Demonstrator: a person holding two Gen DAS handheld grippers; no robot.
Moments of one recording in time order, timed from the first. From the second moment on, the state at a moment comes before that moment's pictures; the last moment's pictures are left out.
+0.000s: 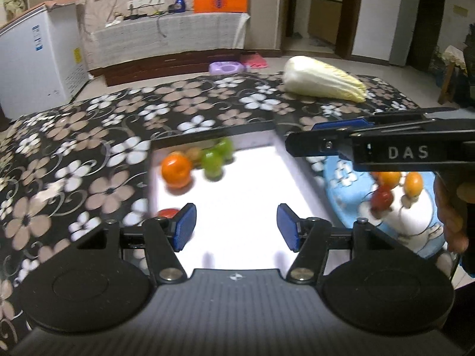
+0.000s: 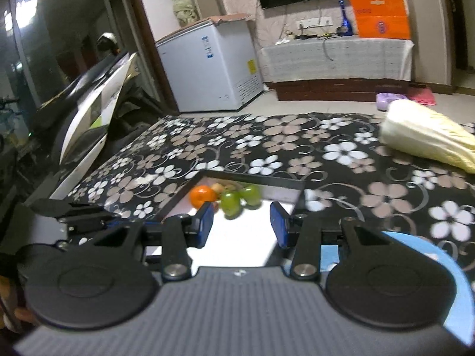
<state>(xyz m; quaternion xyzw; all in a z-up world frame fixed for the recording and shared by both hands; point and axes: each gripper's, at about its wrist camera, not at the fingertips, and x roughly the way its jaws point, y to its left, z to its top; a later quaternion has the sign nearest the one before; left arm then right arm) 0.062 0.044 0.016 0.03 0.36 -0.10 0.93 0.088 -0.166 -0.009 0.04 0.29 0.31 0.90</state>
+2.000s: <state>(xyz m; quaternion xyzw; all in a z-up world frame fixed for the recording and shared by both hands) 0.133 0.083 -0.008 -0.03 0.38 -0.02 0.92 0.098 -0.151 -0.009 0.00 0.32 0.32 0.89</state>
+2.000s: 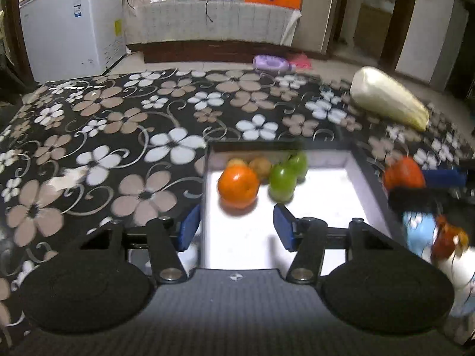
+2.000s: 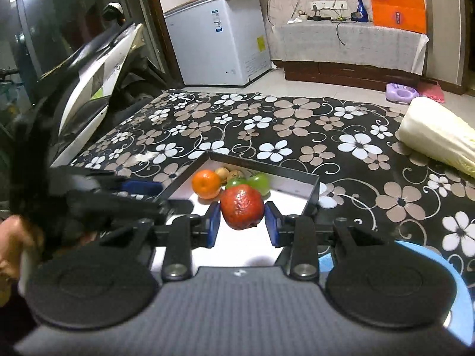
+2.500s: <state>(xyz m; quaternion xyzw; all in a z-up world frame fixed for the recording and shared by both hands) 0.143 0.076 -0.010 -0.01 0.36 -0.06 0.93 0.091 -0.164 -0.004 0.00 0.32 0.32 0.89</state>
